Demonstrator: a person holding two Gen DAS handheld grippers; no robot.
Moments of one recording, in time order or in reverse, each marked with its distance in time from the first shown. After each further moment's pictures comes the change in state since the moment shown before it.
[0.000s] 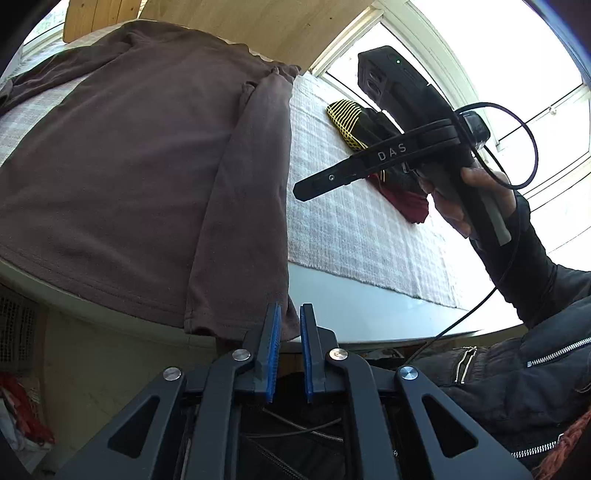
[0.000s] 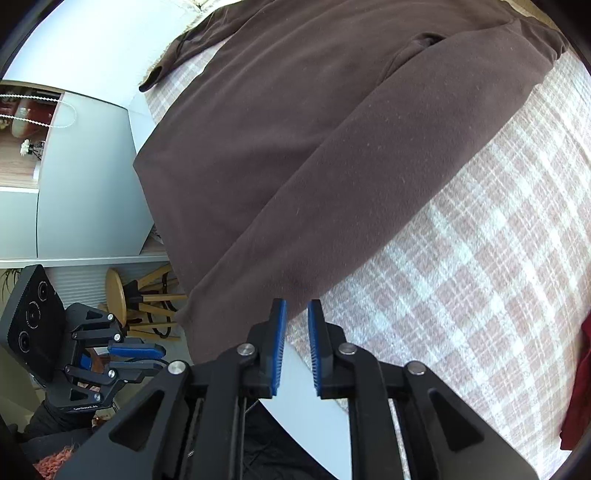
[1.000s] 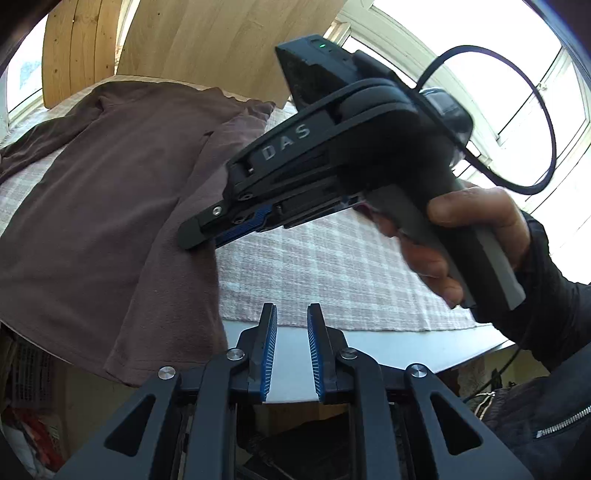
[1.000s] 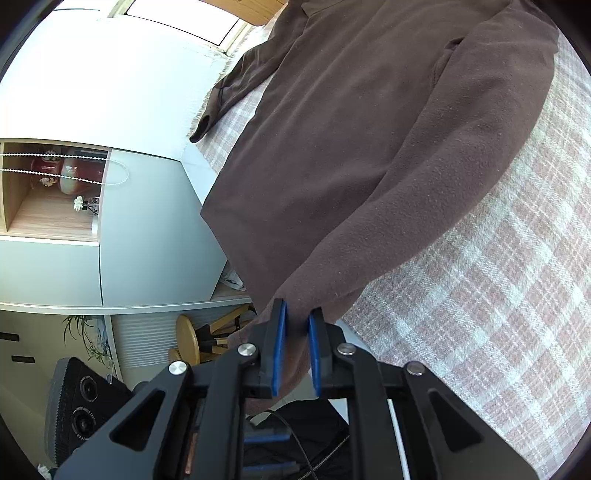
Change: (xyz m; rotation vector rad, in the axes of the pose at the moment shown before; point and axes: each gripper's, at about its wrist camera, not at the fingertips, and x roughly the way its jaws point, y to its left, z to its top) left arm 0.009 -0.029 0.032 0.097 -0.125 0.175; right arm -0.020 0.002 -0.006 0.124 -0.156 0.268
